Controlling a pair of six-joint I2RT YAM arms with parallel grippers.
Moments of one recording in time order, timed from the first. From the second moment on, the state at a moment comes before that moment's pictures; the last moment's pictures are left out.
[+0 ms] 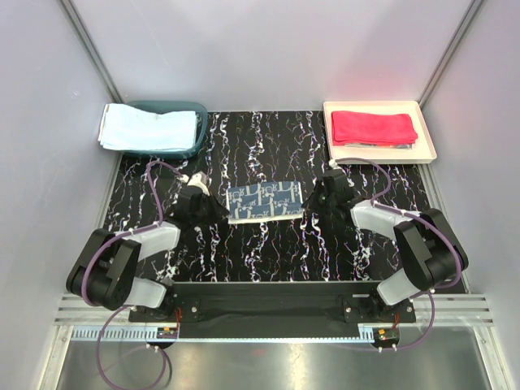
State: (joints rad) left arm -0.36 1.38 0.46 0.29 0.14 -0.66; right arm 0.44 1.54 0.72 0.06 -0.06 0.73
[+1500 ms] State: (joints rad) left arm -0.46 1.57 0.69 0.04 0.05 -0.66; right arm 0.45 1.66 0.75 0.11 -0.09 0.75
